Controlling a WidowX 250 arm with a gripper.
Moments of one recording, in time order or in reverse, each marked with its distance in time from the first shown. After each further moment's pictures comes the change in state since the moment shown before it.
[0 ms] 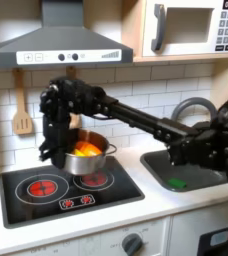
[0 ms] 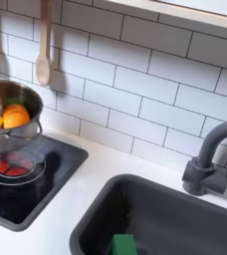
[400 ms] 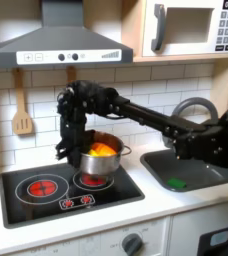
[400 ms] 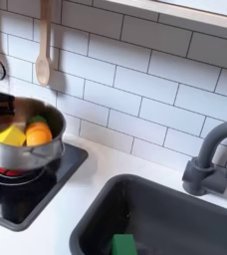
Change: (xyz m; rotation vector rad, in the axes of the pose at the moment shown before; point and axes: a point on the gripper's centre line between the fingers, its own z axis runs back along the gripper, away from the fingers) arm -0.012 -0.035 -0.011 -0.005 0.025 -0.082
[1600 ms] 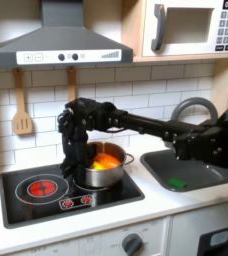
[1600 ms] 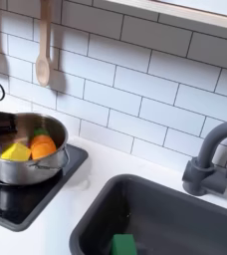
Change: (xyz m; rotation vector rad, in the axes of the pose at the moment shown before) arm -0.012 -0.005 -0.039 -0.051 0.043 0.036
